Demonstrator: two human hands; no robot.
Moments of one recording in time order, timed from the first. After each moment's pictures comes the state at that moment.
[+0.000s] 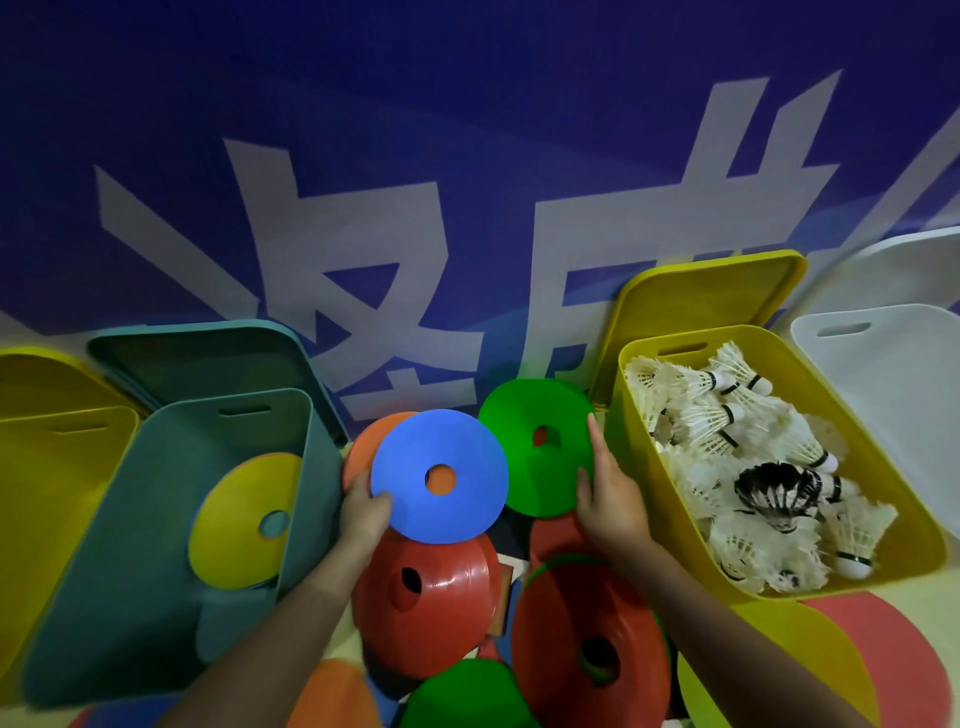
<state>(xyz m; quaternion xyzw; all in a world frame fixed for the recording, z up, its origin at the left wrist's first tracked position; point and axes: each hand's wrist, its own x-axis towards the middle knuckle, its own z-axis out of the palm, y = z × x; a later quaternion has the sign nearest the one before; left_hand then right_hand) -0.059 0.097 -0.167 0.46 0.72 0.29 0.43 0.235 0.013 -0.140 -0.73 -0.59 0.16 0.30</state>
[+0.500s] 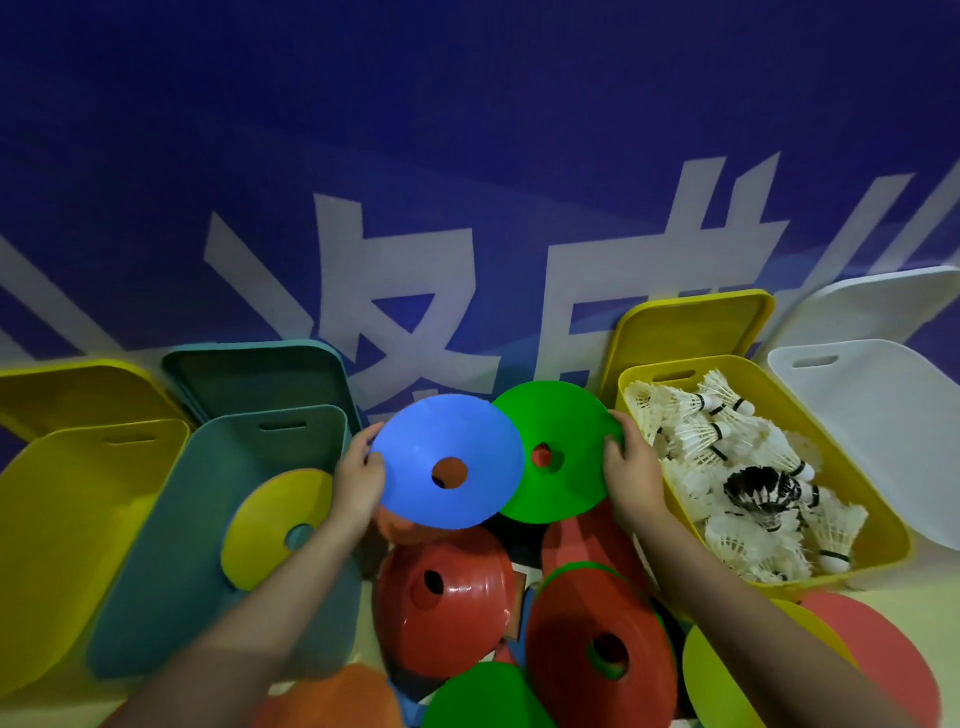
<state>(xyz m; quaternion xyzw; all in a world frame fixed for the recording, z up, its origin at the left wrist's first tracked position) -0.074 0.093 -0.066 0.52 0.63 0.41 0.41 0.230 0.016 -0.068 -0.74 -0.45 0.21 0.44</state>
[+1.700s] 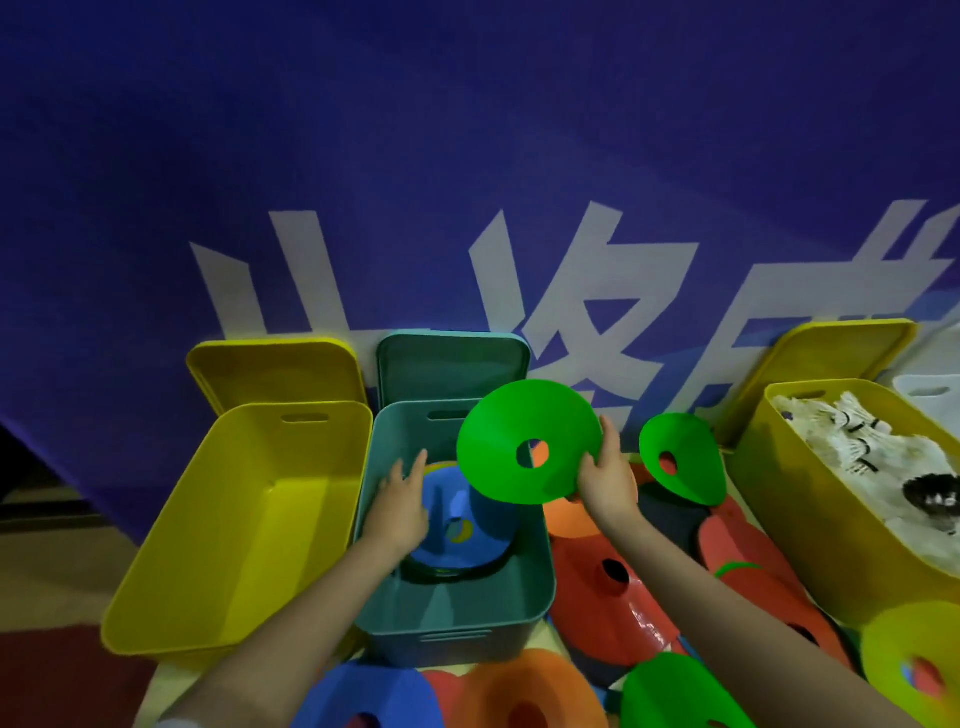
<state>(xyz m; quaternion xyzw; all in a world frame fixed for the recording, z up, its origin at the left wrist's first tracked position) -0.312 0.099 -0.100 0.75 0.63 0.07 0.18 -0.062 0.042 -0.043 -0.73 -0.45 0.26 0.44</state>
